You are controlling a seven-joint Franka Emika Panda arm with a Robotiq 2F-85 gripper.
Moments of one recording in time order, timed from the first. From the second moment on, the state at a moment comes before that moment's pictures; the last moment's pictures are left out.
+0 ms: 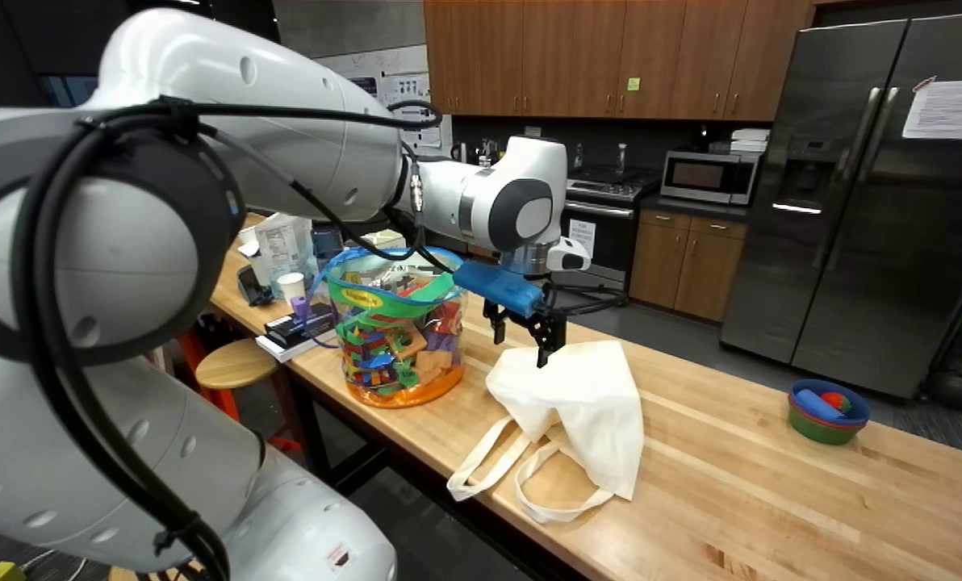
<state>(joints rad) -0.08 -0.43 -0.09 -2.40 0.04 1.98 0.06</state>
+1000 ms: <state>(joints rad) -0.06 -0.43 0.08 -2.37 -0.12 2.14 0.15</state>
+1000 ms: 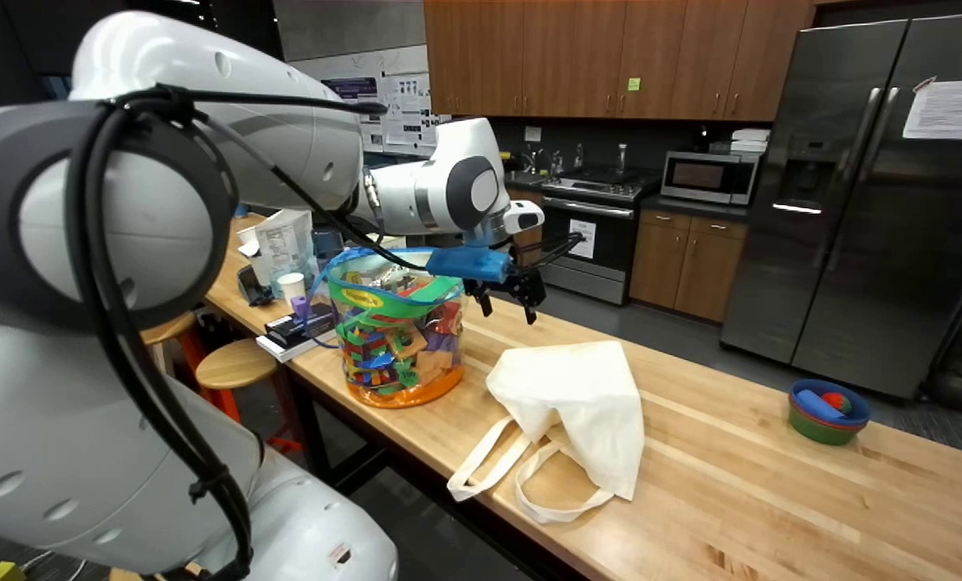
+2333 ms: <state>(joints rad) -0.01 -0.12 0.07 -2.44 -0.20 2.23 -0.16</state>
